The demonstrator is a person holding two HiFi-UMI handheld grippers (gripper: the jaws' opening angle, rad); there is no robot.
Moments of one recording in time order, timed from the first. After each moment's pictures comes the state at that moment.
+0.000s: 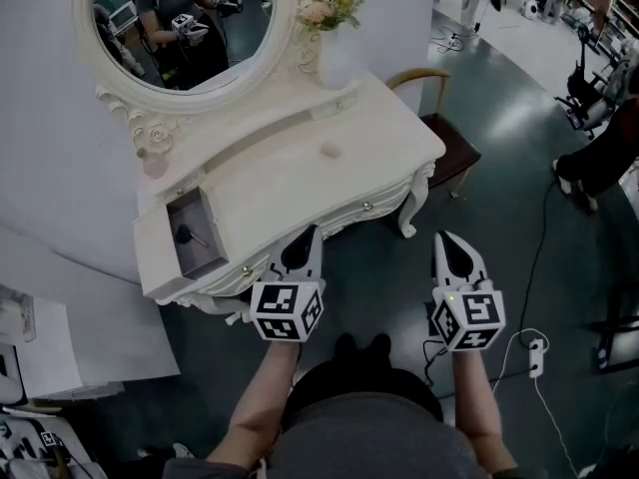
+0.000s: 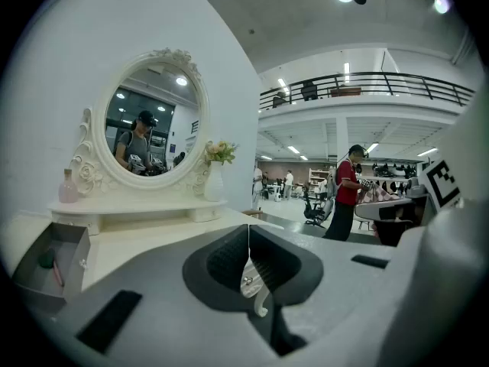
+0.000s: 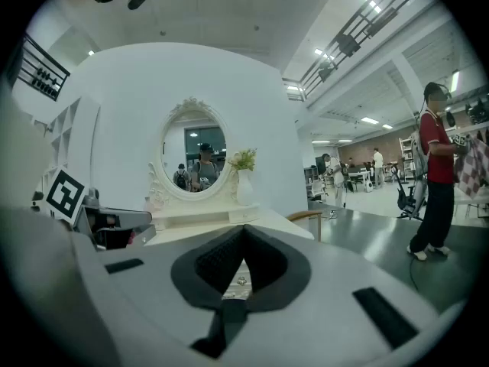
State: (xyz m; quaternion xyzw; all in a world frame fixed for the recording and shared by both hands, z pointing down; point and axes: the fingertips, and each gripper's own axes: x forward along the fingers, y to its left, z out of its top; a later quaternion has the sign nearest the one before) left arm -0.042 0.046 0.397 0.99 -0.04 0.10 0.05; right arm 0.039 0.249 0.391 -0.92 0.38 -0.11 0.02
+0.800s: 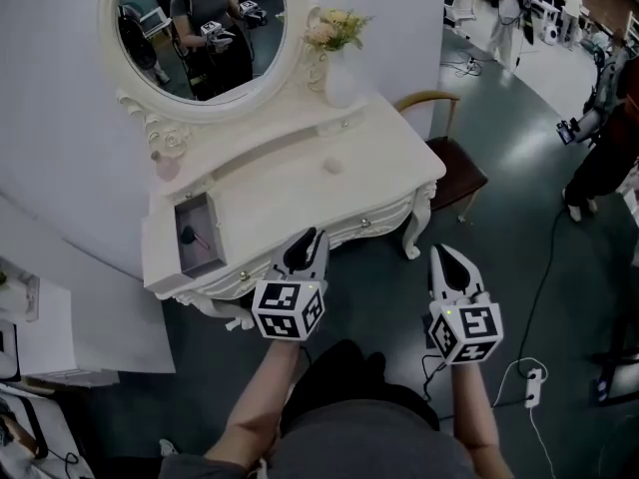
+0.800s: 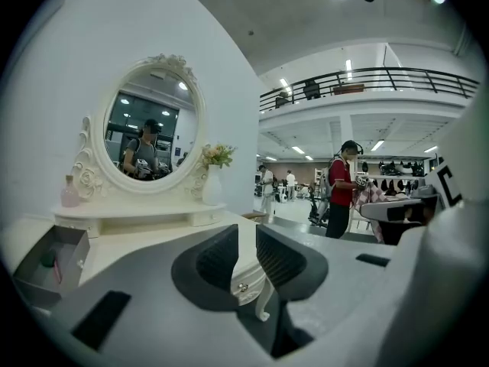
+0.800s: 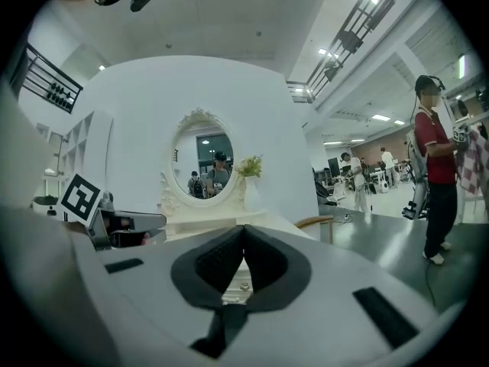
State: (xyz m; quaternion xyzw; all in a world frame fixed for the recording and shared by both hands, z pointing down) left arm -0.028 0.077 0.390 0.99 -0.06 0.10 0.05; right arm 0.045 0.272 0.382 -0.90 0.43 -0.09 0.03
